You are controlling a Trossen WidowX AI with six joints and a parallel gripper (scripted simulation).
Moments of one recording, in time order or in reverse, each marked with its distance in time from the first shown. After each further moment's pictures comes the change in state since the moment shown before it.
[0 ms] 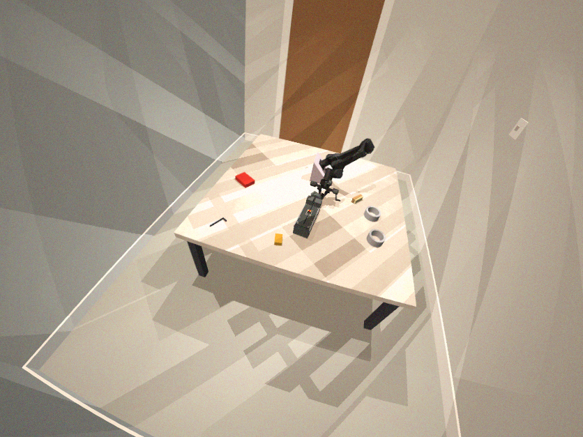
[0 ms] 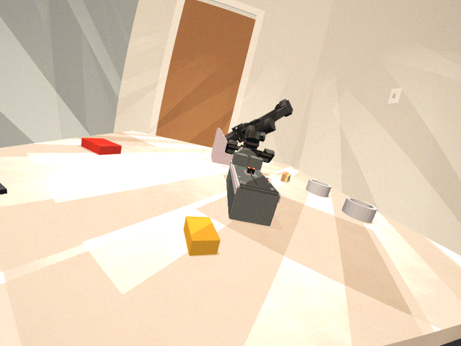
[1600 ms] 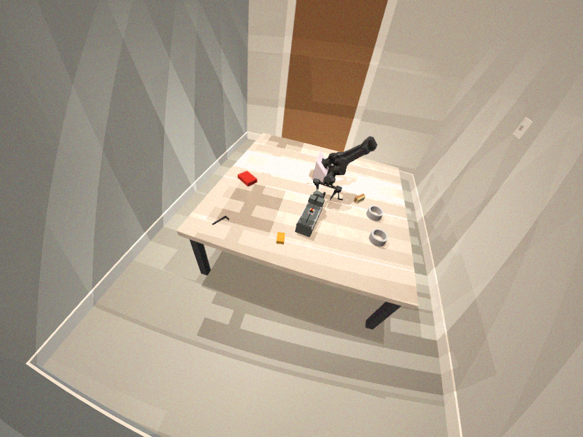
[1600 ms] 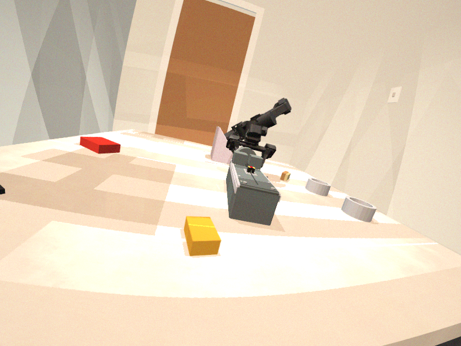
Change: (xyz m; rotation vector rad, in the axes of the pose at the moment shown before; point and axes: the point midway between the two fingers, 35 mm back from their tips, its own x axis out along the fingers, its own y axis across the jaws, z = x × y) arm -0.008 0.003 0.015 -0.015 -0.011 0.015
